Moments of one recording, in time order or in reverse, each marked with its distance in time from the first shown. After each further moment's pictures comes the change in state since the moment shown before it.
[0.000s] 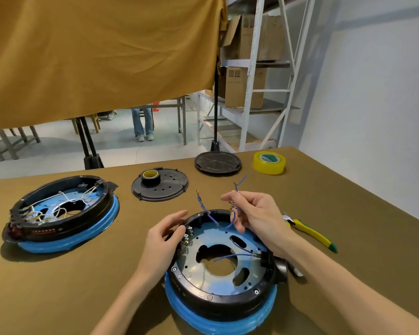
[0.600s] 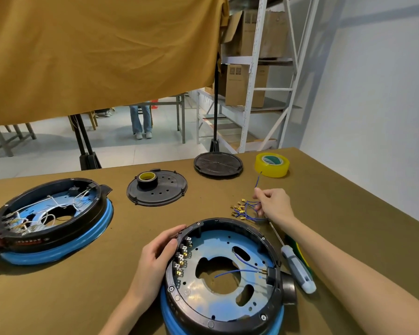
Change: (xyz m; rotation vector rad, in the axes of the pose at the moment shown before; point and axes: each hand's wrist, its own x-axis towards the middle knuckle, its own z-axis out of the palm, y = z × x) left_hand 0.001 -0.027 -0.003 -0.180 -0.078 -0.034; right_hand 0.103 0.069 -0.092 -0.671 0.423 0.127
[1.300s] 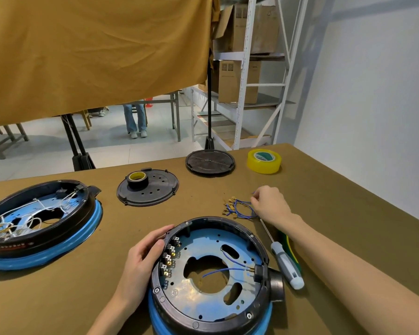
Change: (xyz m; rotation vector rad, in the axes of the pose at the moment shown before) left_hand -0.002 0.006 0.002 0.002 -0.004 0.000; right_hand -0.006 -0.009 -0.017 -0.600 -0.080 -0.111
